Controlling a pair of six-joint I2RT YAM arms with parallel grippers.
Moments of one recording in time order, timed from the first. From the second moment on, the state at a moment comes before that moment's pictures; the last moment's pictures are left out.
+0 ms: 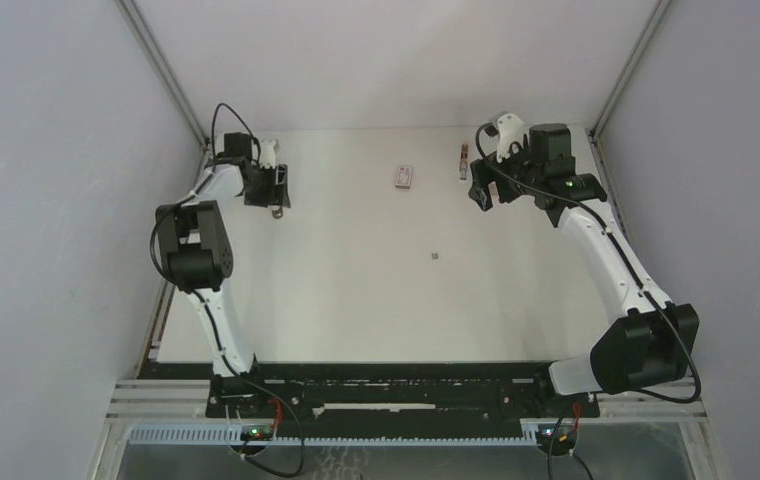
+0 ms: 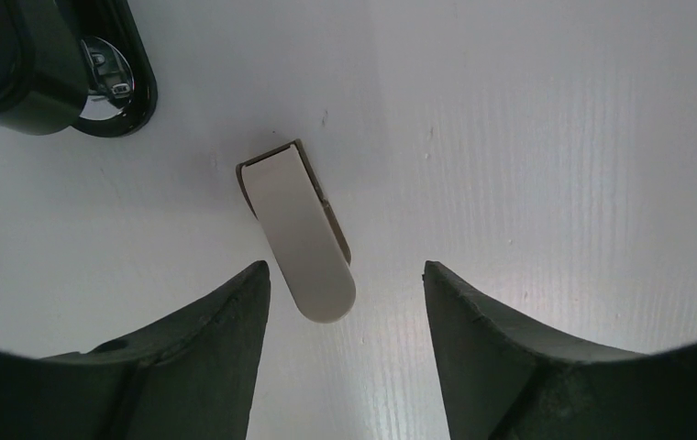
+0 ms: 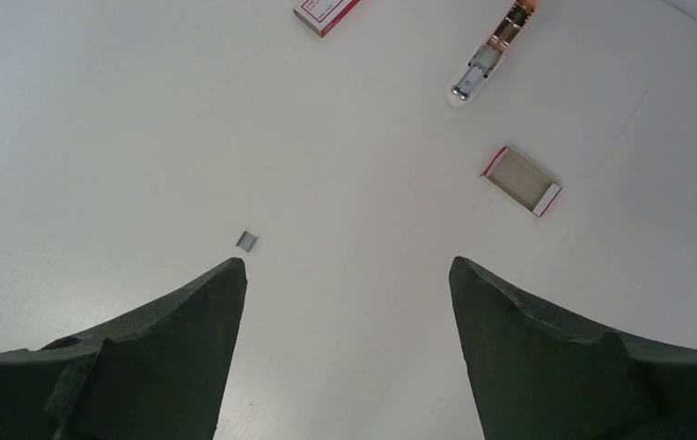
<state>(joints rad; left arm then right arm) 0.08 2.08 1.61 -0.56 0.24 0.11 0.19 1.40 1.33 -0.57 -0.33 -0.24</state>
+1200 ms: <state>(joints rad) 0.08 2.11 1.64 -0.58 0.31 0.06 0.21 1.43 1.32 -0.56 -0.42 -0.26</state>
